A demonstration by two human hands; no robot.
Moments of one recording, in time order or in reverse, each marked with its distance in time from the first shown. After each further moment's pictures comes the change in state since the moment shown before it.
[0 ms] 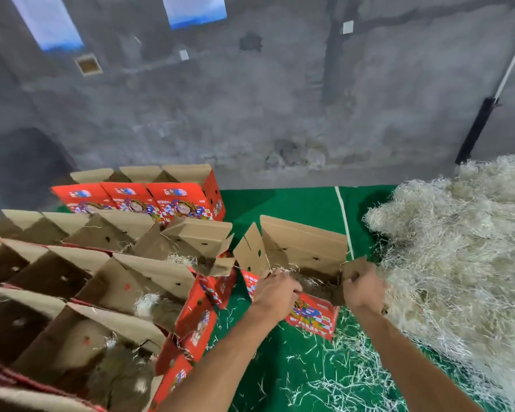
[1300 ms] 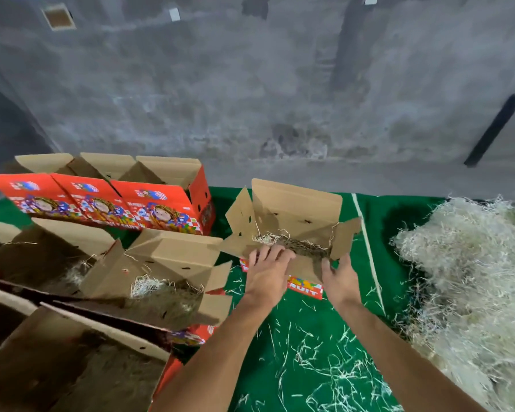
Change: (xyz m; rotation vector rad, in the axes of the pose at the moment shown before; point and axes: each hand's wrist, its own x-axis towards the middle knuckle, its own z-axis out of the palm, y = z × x) left_hand 0.197 -0.119 0.012 0.061 0.237 -0.017; right_hand 0.162 -0.083 0.147 0.201 -0.139 -0.056
